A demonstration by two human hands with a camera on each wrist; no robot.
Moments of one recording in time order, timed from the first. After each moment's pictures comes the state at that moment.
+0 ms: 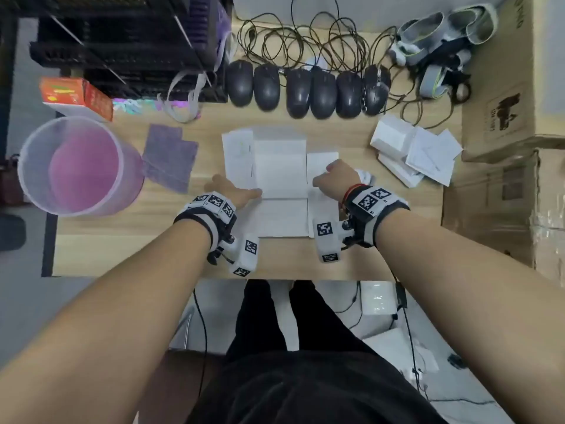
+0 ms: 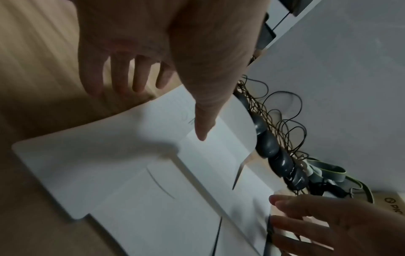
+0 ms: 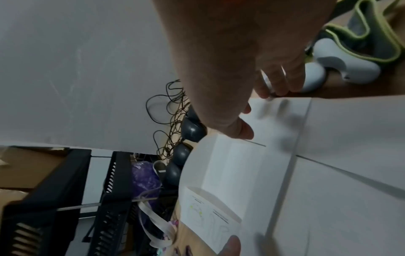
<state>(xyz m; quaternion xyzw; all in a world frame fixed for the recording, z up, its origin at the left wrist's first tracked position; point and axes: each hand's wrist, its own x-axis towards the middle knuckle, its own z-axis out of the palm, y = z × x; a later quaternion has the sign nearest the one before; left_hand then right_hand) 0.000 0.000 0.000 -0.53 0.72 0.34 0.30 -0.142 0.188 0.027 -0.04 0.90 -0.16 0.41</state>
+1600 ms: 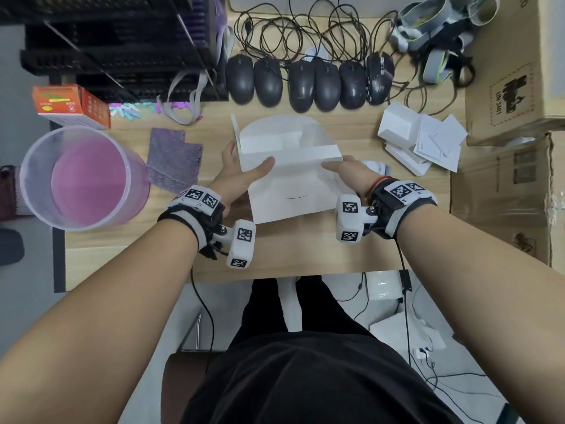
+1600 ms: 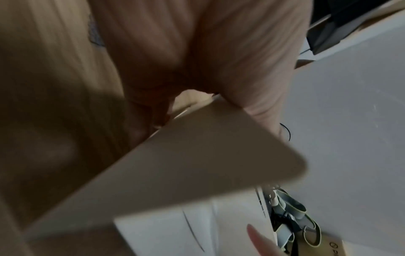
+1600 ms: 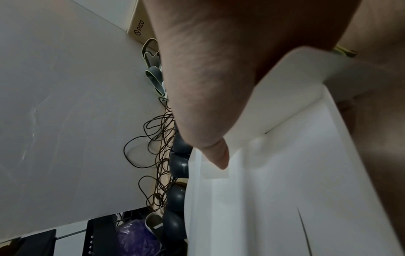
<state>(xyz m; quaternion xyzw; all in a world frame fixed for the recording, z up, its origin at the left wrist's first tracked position) -0.003 -0.022 0.041 -0.41 0.60 0.67 0.16 -0.142 0.189 0.054 0.08 0.80 -0.34 0.49</state>
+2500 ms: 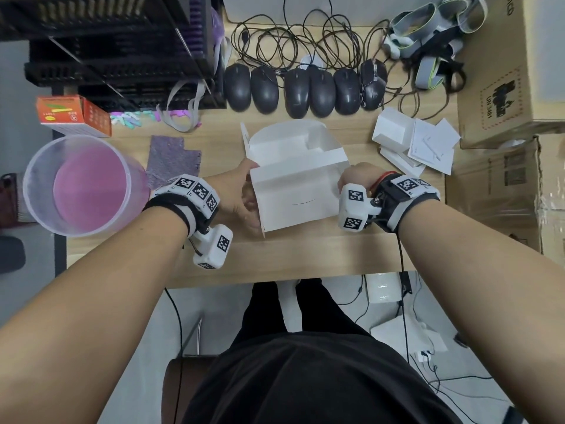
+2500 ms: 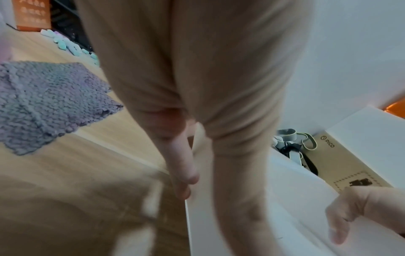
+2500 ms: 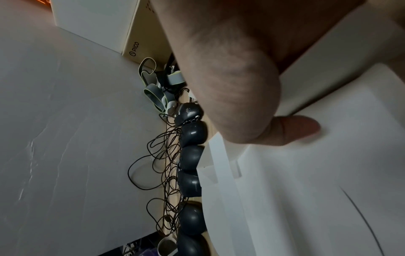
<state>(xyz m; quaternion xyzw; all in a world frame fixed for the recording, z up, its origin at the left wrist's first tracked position) -0.012 -0.045 0.059 -0.16 0.81 0.40 0.40 -0.151 0.189 0.085 -0.03 0.84 -0.05 0.54</state>
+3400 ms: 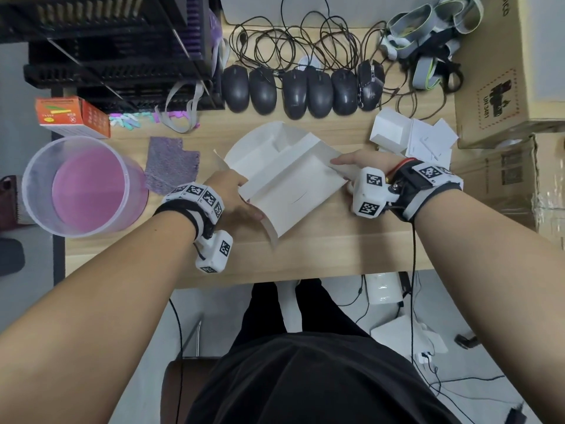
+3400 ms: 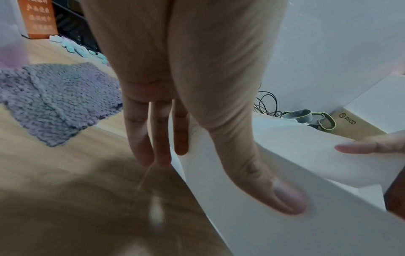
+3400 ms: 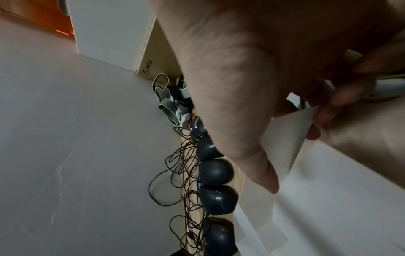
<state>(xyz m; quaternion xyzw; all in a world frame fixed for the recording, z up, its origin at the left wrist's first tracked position) -0.006 -0.038 0.042 -0.22 0.84 0.35 0.34 -0.173 0.206 0.100 0.21 0.74 -0.30 0.56</state>
